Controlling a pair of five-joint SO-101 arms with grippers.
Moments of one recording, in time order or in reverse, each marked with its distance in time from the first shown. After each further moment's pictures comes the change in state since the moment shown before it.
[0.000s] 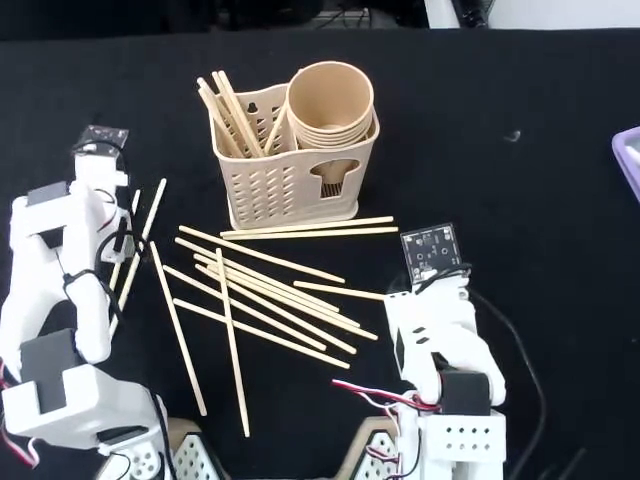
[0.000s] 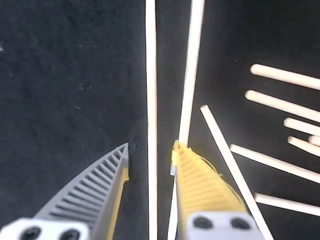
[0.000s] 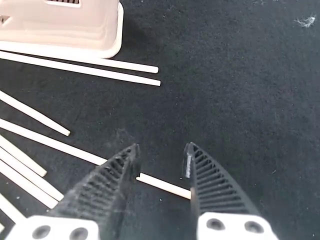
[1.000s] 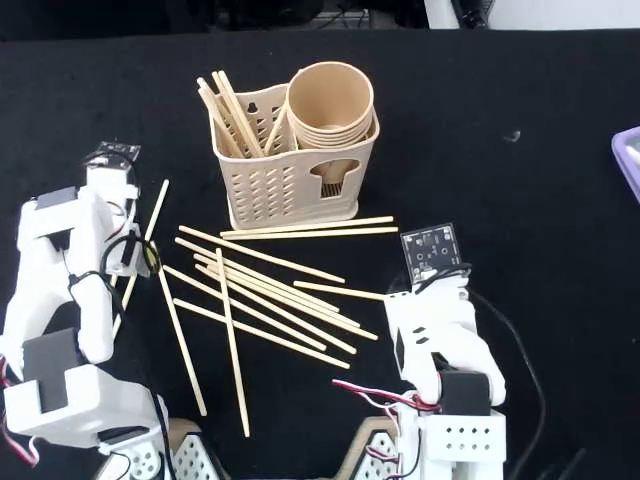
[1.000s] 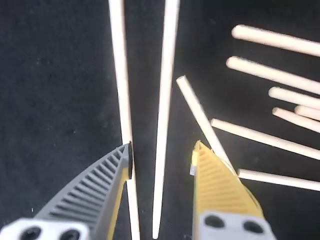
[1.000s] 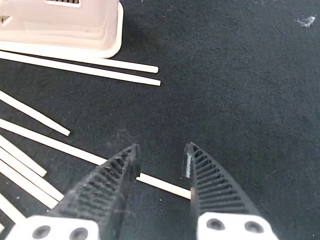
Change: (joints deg) left arm 1.3 -0.1 2.2 4.3 0.0; right arm 0.0 0.0 0.0 0.0 0.0
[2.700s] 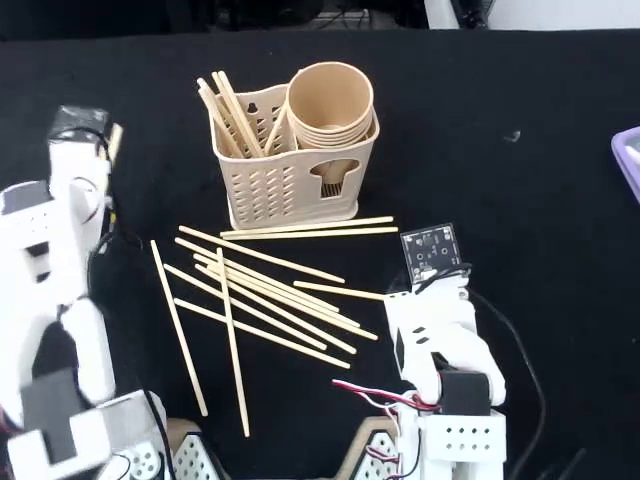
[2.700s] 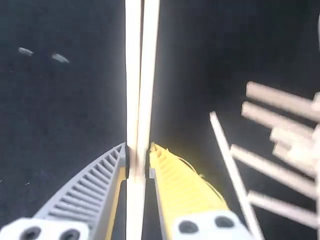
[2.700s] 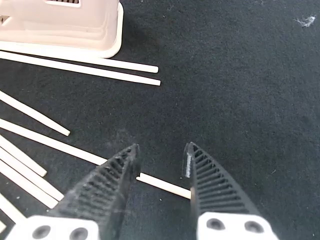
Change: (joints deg) left arm -2.7 -13.4 -4.0 0.6 4.0; right arm 0.0 0.0 0.0 0.0 0.0
